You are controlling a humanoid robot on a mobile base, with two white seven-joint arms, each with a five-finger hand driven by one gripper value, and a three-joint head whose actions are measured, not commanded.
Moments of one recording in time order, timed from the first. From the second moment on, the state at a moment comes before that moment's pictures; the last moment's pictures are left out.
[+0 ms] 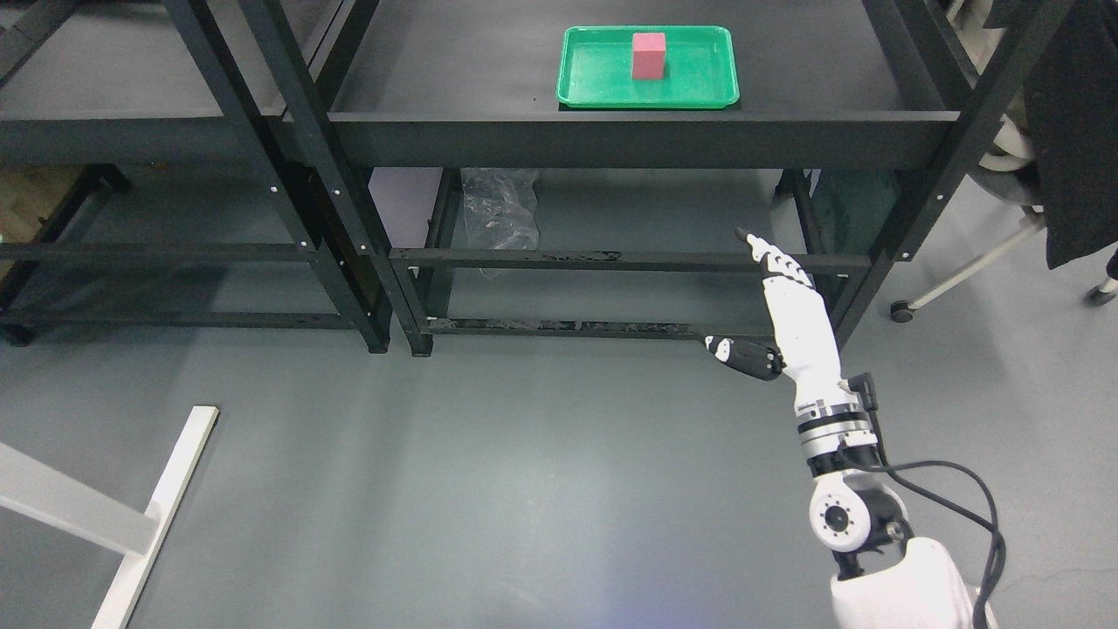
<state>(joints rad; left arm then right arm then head) 0.00 0.00 -0.13 0.00 0.13 -0.12 -0.17 -0.05 0.00 0.17 -1.57 0.87 -0.12 -0.12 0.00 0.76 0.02</state>
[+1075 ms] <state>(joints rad) 0.00 0.00 -0.13 0.00 0.13 -0.12 -0.17 -0.07 0.00 0.24 -1.58 0.99 0.01 -0.47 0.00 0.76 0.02</state>
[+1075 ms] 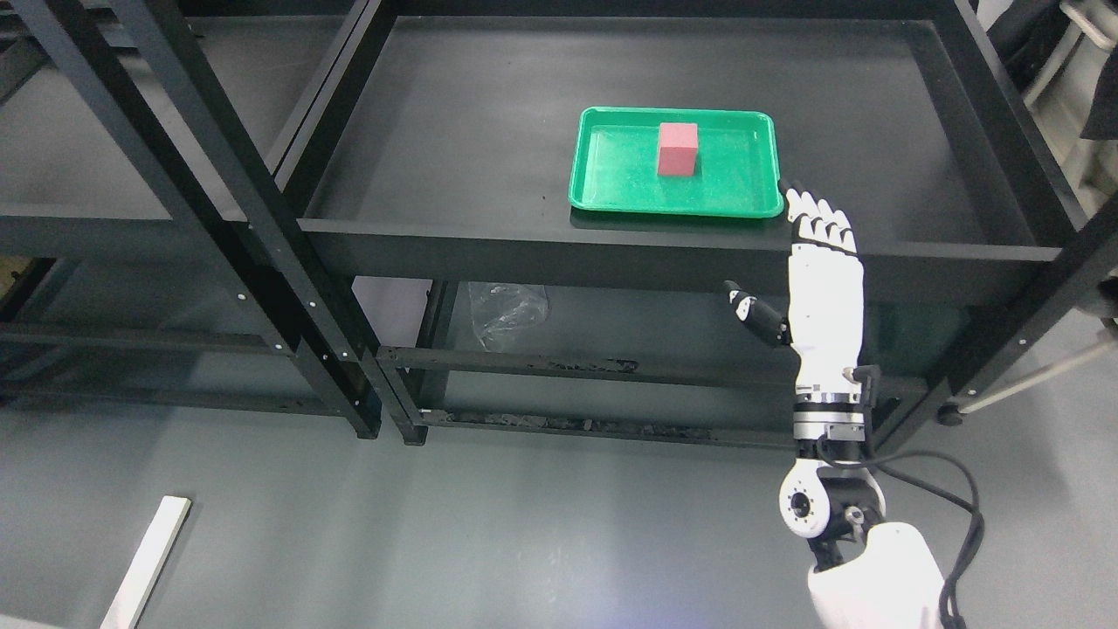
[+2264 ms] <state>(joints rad) 0.00 0.00 -0.13 0.00 0.13 -0.12 -0.17 -0.08 0.00 0.26 -1.59 0.95 0.01 -0.24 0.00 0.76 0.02</state>
